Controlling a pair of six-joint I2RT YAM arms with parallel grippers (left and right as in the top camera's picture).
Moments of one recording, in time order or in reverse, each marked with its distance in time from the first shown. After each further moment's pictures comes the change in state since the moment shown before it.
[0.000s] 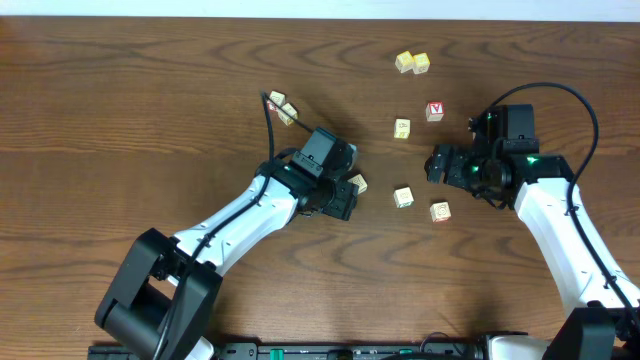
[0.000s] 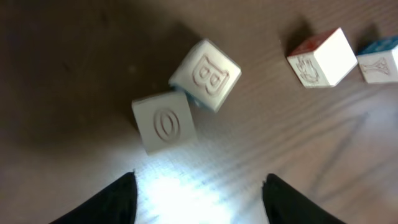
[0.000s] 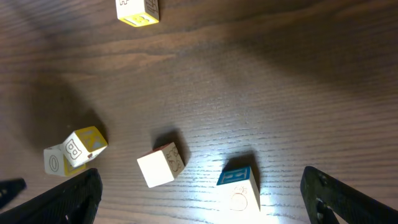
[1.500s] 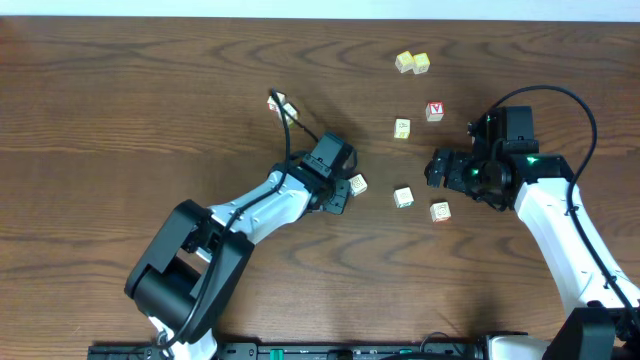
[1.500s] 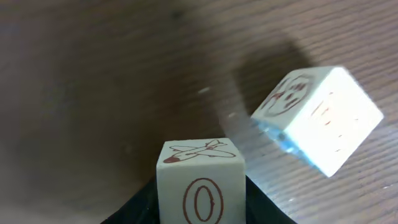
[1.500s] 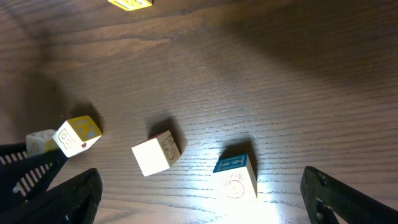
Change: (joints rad) left arm -0.008 0.145 0.002 0.084 -0.183 -0.079; right arm 0.000 0.000 0.000 -0.040 0.000 -0.004
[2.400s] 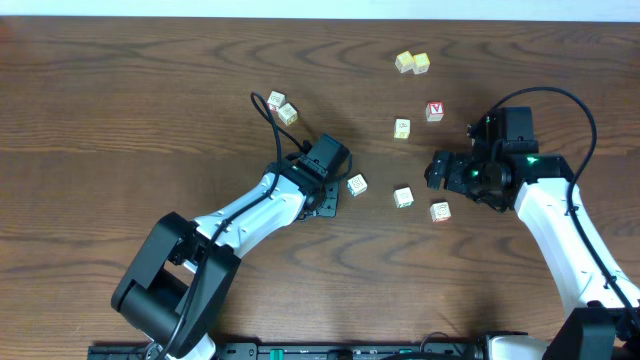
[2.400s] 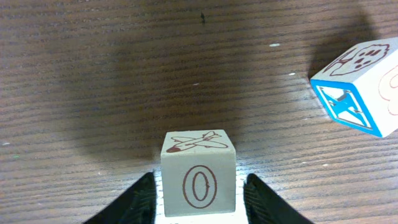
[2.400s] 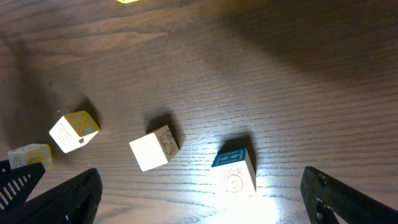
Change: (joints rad) left arm 0.000 -0.066 0.000 -0.158 -0.080 -0.139; right arm 0.000 0.000 0.000 -0.019 0.000 0.000
